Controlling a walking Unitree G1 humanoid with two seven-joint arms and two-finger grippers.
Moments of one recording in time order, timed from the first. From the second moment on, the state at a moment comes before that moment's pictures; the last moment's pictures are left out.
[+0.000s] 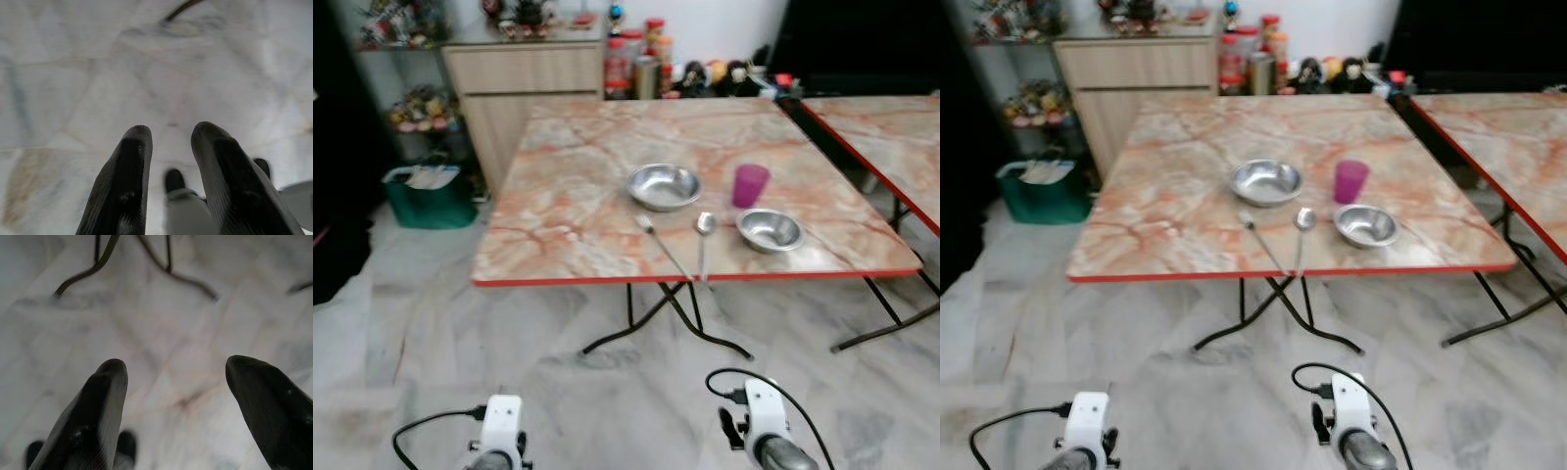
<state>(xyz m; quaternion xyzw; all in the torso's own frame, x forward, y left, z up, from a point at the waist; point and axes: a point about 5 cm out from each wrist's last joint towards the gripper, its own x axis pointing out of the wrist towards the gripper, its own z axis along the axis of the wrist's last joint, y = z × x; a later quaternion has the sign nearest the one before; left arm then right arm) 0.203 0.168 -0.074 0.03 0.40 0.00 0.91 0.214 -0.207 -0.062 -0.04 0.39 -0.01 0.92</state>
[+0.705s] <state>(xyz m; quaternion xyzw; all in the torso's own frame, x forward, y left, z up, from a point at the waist) 0.198 0.182 -0.076 0.05 0.41 0.02 0.91 0.293 -0.153 0.034 -0.08 0.04 0.08 0.99</state>
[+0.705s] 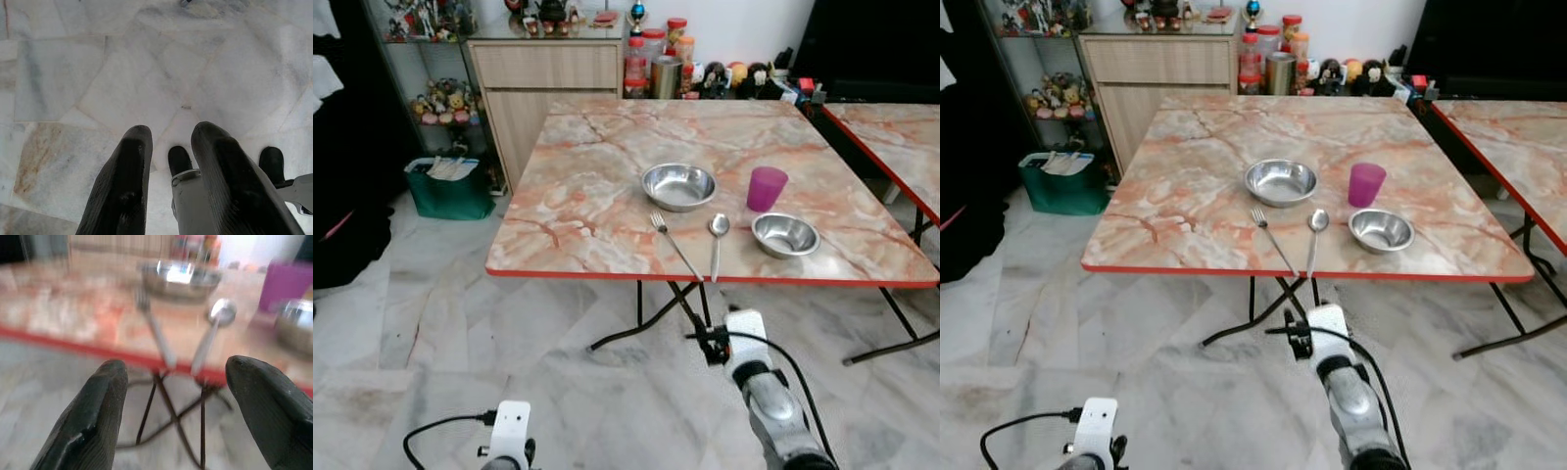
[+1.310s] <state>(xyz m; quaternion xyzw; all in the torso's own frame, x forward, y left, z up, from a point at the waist) 0.205 0.180 -0.072 0.05 0.40 0.02 0.91 0.326 -0.134 0.087 -0.04 -0.05 0.05 1.00</state>
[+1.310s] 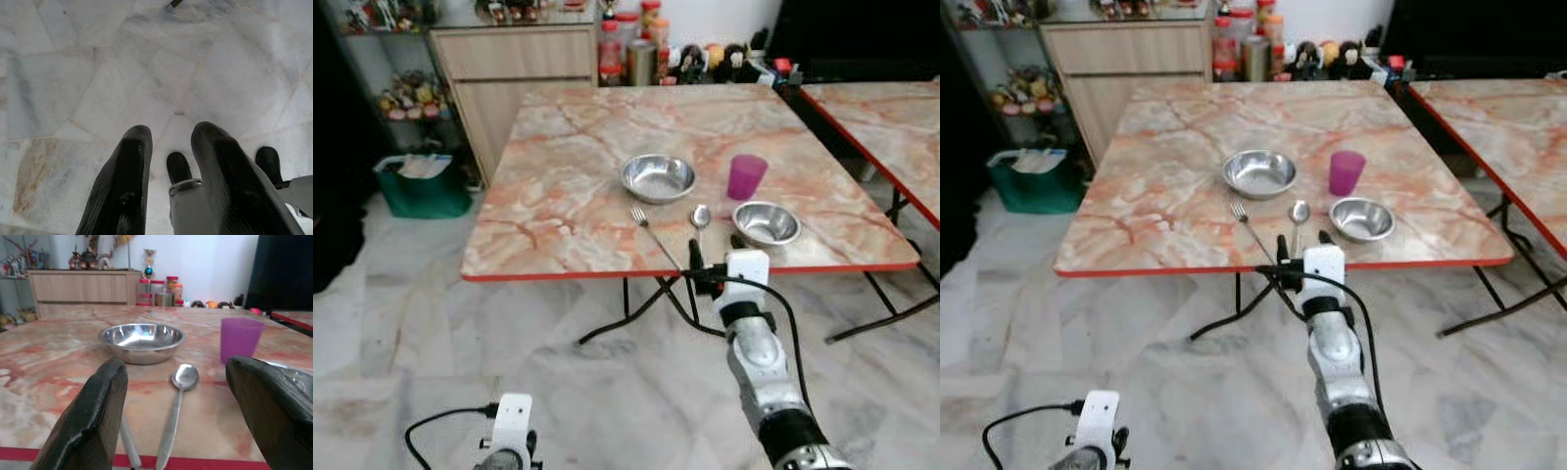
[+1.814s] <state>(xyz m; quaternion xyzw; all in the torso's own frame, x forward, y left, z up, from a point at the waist) 0.202 0.182 -0.073 0.05 0.40 0.02 0.91 0.320 -0.119 0.082 -0.02 -0.04 0.07 1.00</state>
